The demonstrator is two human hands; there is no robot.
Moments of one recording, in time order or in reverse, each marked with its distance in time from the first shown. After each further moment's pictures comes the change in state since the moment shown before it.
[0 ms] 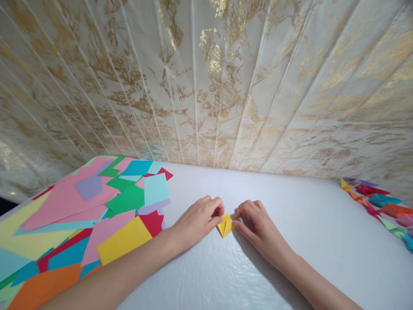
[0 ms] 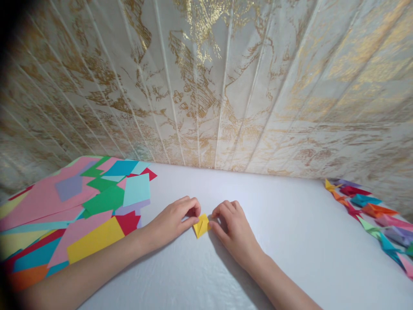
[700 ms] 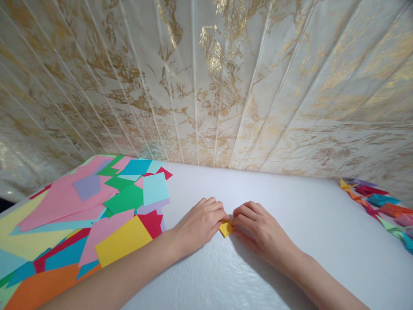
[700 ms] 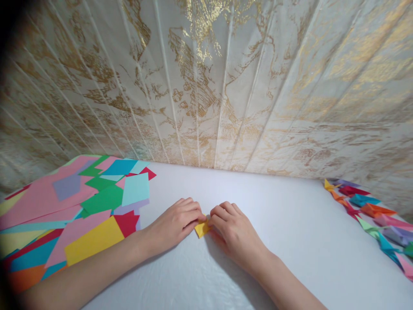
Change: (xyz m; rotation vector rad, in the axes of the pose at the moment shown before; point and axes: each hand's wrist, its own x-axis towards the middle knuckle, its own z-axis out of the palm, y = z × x) left_hand -0.002 -0.002 0.006 0.381 -0.071 0.300; right_hand 0.002 -0.004 -0.013 -0.276 -0.137 -0.316
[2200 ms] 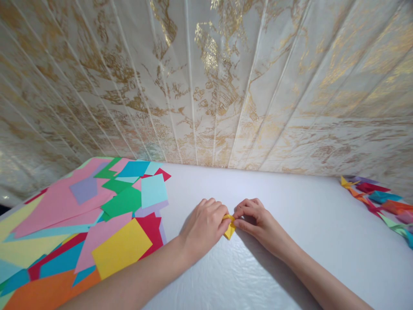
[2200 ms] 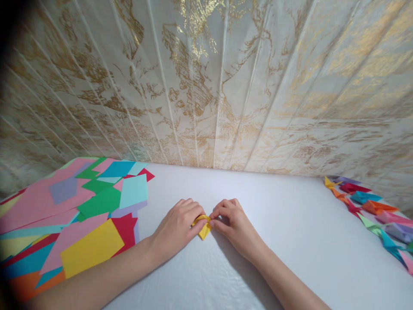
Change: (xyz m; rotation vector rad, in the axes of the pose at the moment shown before) left_hand 0.009 0.009 0.021 0.115 0.163 -0.152; right_hand 0.004 0.016 0.012 0.498 0.039 0.424
